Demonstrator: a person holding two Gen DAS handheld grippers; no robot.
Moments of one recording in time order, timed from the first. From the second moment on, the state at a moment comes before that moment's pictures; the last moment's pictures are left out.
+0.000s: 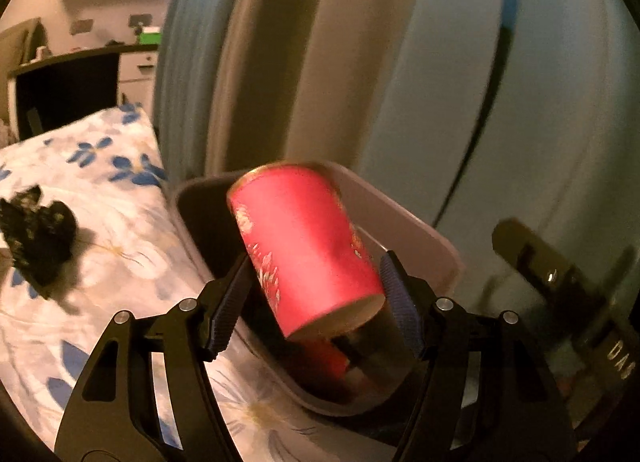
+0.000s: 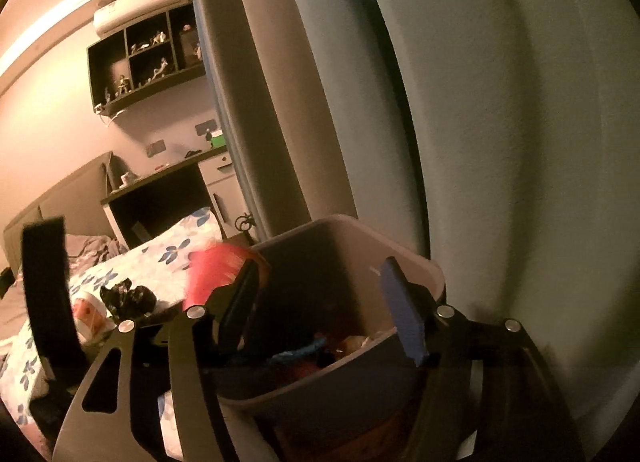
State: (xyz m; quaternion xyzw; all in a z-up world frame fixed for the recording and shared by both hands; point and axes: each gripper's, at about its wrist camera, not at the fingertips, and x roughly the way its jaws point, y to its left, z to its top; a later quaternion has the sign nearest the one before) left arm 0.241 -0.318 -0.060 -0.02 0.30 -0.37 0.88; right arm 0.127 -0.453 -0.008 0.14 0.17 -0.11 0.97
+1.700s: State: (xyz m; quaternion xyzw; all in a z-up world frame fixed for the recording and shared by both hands) left arm 0.252 0.006 -0.018 -0.12 0.25 0.01 0.96; right arm 0.276 -0.226 -0.045 0.04 0.31 0.11 0.94
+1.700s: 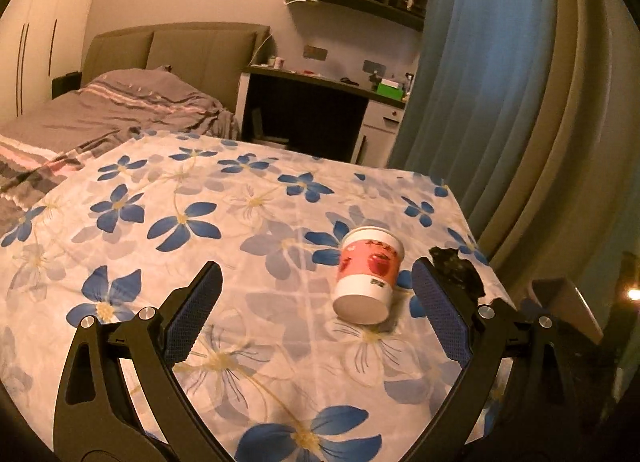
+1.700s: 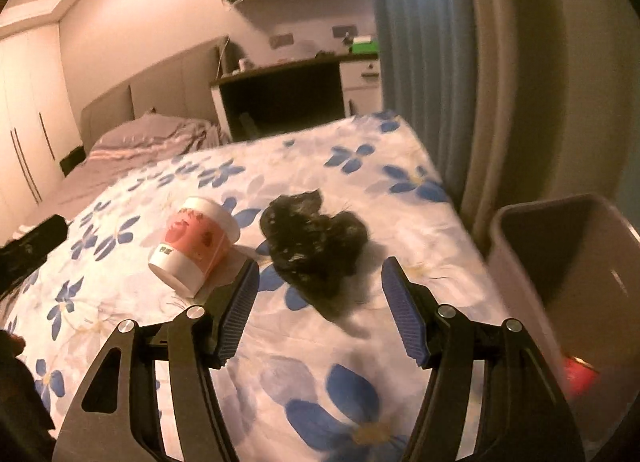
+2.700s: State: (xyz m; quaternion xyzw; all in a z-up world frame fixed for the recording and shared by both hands) left arm 0.305 -0.024 -0.057 -0.10 0.29 -0.06 0.95; right arm 0.286 -0.230 -0.040 0.02 0.32 0.11 0.94
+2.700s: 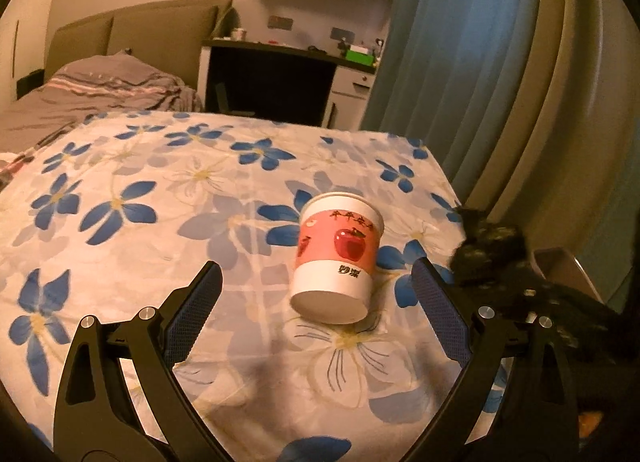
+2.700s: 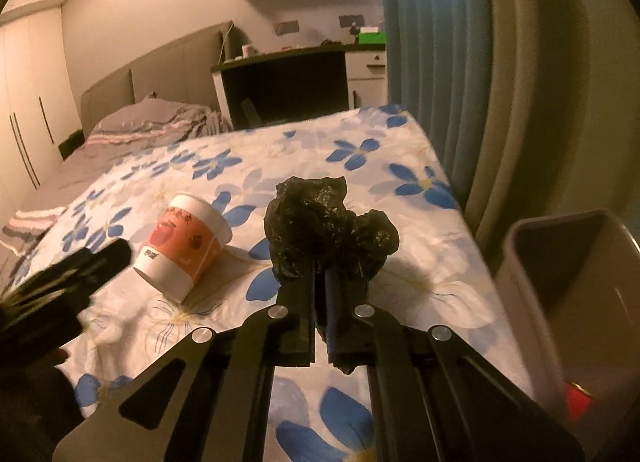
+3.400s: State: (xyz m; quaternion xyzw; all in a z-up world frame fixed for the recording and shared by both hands) left arm 0.343 -0.040 -0.081 -0.08 0.37 -0.08 0.92; right arm 0.235 -0.258 -0.027 0.04 0.29 0.13 0.95
